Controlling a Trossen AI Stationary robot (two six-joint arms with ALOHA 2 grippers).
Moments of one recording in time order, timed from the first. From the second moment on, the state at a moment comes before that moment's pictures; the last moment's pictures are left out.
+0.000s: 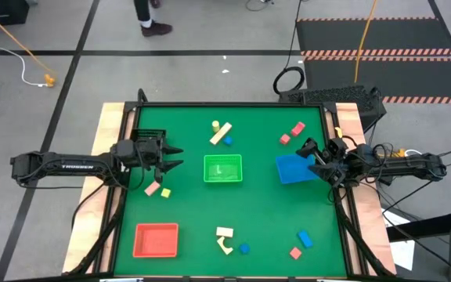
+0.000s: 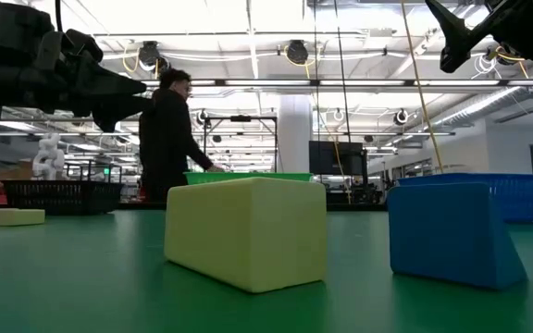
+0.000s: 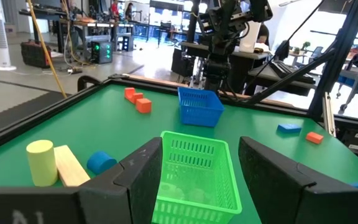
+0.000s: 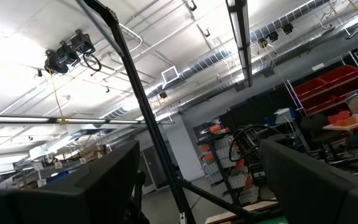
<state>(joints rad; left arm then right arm) 0.25 0.66 0.01 0.65 0.18 -0.13 -0.04 0.36 0.02 0.88 -0.19 0.56</state>
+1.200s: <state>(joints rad) 0.16 0.71 0.33 0.14 0.18 -0.39 -0.04 0.36 0.02 0.88 -0.19 0.56</state>
